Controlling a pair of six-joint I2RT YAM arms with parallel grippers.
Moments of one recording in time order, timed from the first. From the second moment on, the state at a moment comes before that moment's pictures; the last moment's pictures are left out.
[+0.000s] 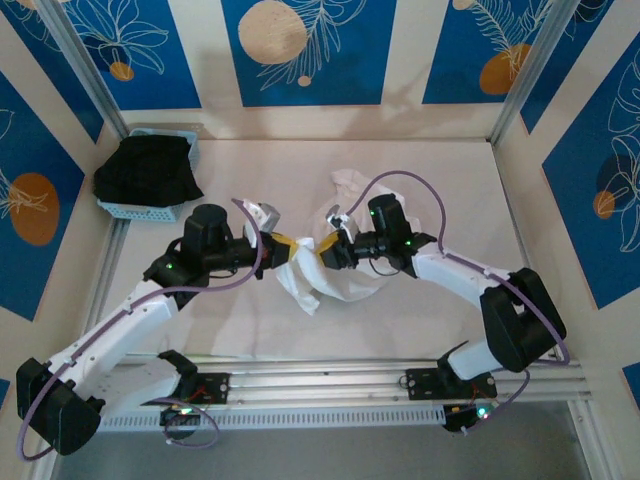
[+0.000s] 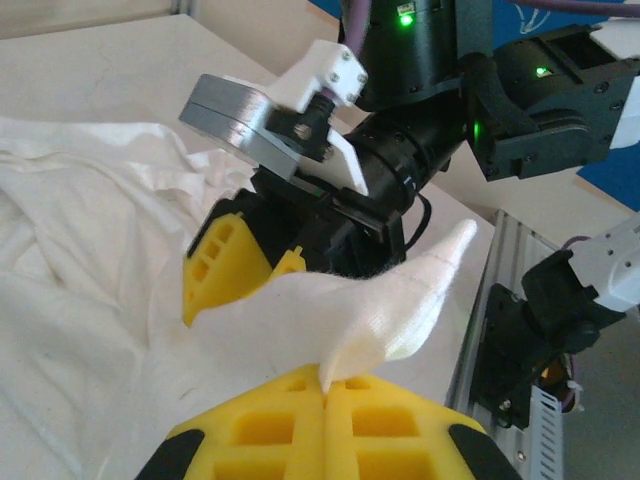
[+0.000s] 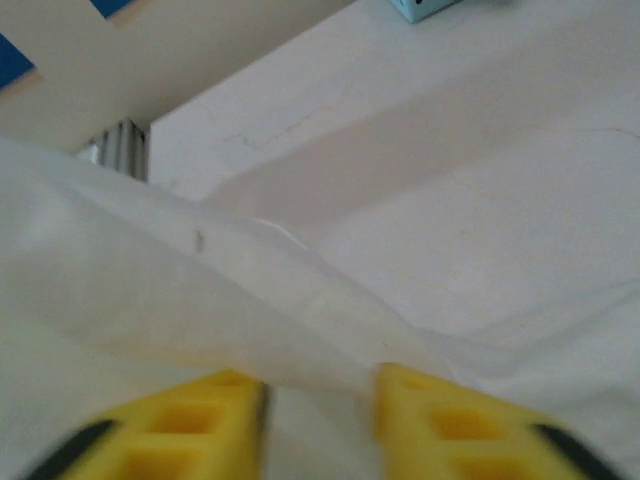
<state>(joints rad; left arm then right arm) -0.58 1.01 0.85 -0.24 0.59 -0.16 0.53 1.45 0.83 0.00 -0.80 -0.05</state>
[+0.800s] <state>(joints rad) -0.54 1.24 0.88 -0.29 0.12 -0.24 0.47 1.22 0.81 -0.07 -0.97 0.35</state>
